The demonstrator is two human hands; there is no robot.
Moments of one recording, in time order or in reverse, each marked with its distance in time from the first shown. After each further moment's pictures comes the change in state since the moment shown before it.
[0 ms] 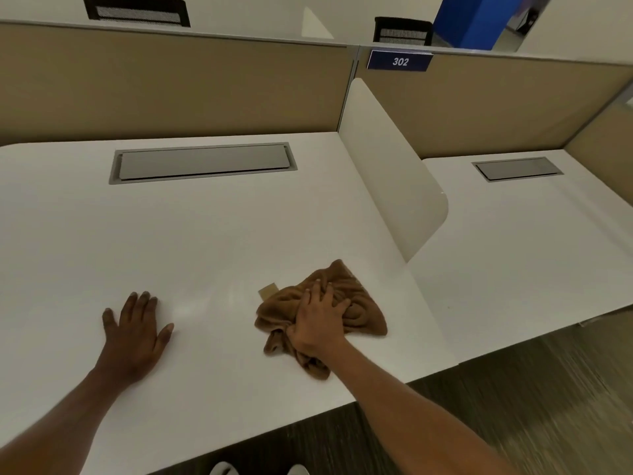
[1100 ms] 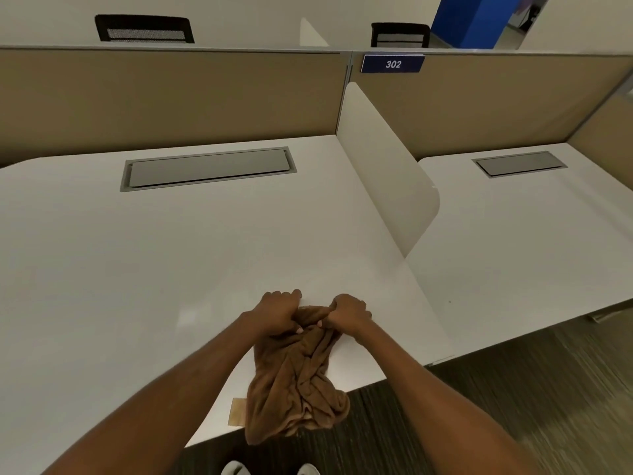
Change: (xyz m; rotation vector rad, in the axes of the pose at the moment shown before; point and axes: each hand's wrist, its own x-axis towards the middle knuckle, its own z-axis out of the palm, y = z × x) left_hand 0.046 0.222 -0.018 -0.030 -0.365 0.462; right_hand -0.015 0.057 -0.033 0.568 -0.249 0.299
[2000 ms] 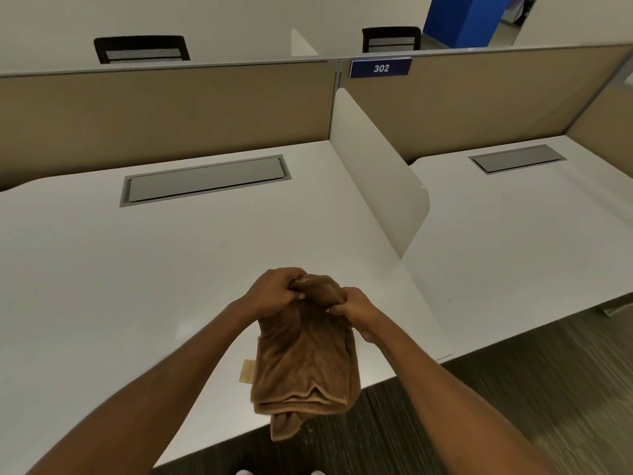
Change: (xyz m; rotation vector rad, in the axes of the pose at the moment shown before) left_hand -0.018 0.015 -0.060 -0.462 0.306 0.088; right_hand -0.016 0.019 -0.030 0.642 -0.130 -0.127
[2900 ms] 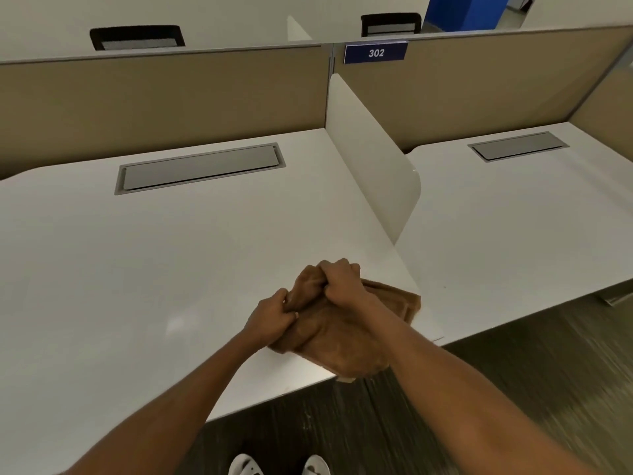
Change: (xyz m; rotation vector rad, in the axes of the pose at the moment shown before) left_hand -0.044 -0.001 0.075 -0.098 0.034 -0.293; right_hand 0.027 -0.001 -0.004 -0.916 0.163 -0.357
